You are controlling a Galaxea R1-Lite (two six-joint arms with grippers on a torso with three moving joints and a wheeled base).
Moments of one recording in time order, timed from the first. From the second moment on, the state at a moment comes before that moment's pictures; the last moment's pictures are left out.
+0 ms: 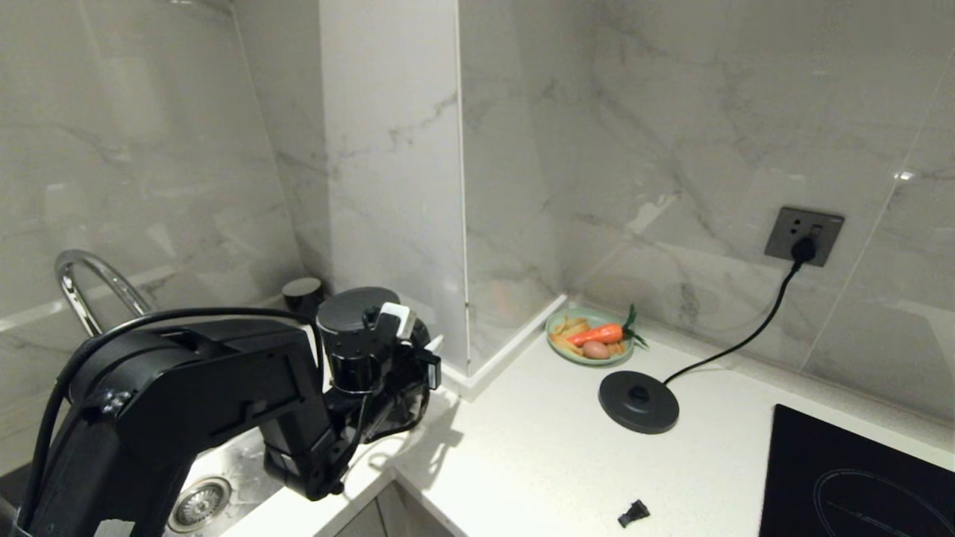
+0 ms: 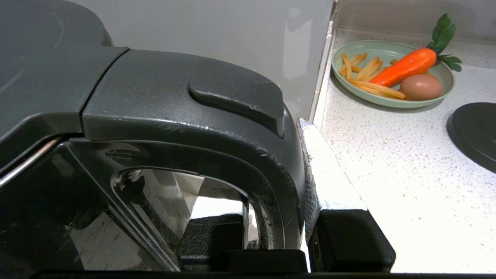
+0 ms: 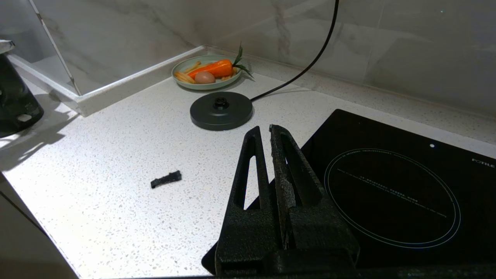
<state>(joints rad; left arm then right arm) -0.43 2.41 -0.87 -1.46 0.04 -0.01 0.00 0.00 0.00 0.00 0.00 -0.01</state>
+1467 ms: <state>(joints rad) -0.48 2.40 -0.73 -1.52 0.05 0.02 0.00 0.00 0.00 0.00 0.00 -0.01</state>
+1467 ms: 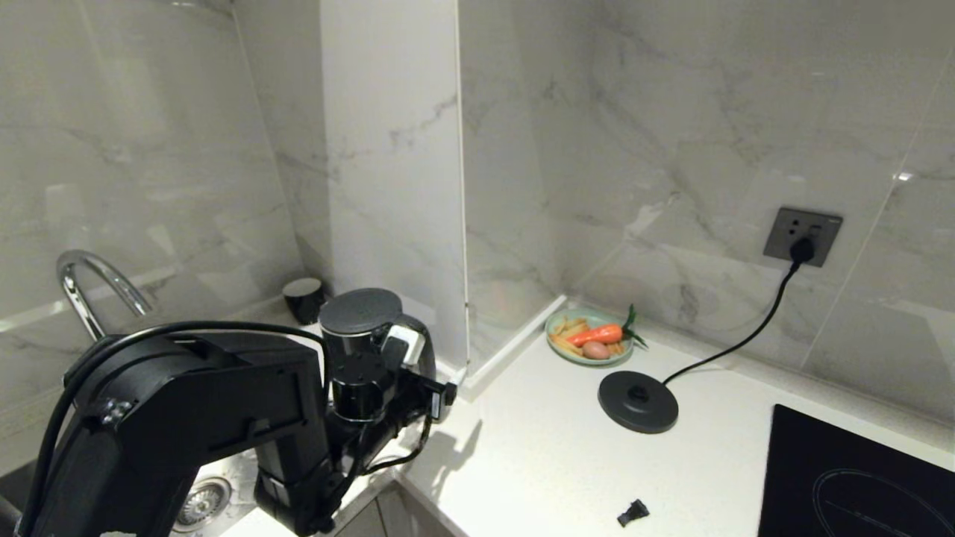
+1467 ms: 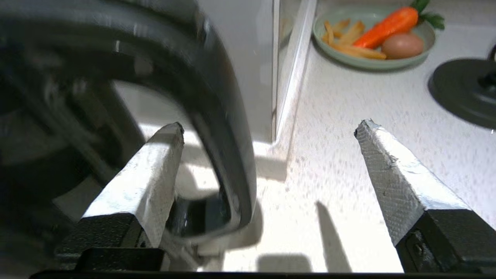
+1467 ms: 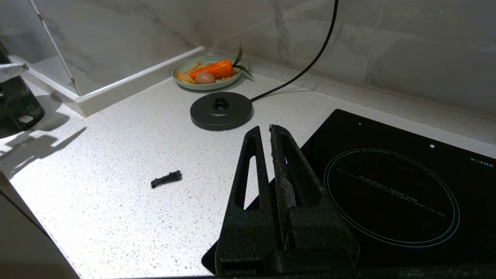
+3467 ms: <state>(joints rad) -0.61 1.49 -0.04 -1.51 0.35 0.03 0.00 0.00 0.00 0.00 0.00 -0.01</state>
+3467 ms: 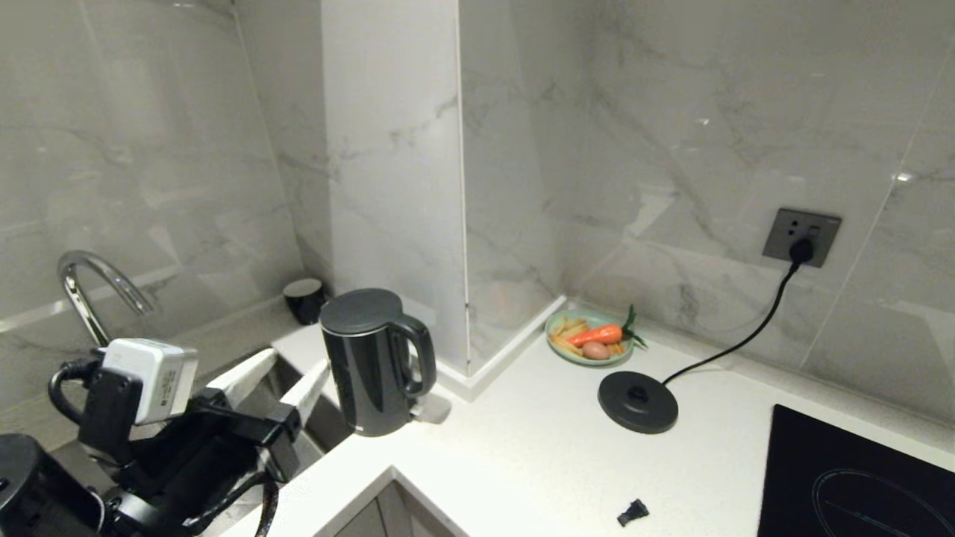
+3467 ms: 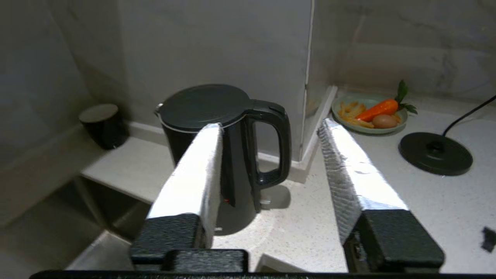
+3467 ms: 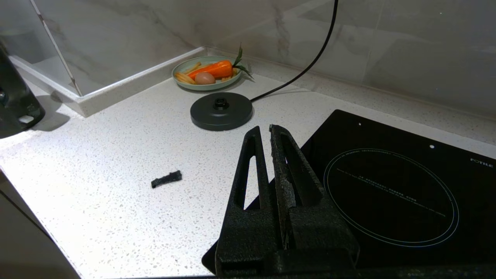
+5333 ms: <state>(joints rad) 0.00 0.02 -0.11 0.11 0.08 0.08 0.00 0.00 0.00 0.00 0.00 -0.01</state>
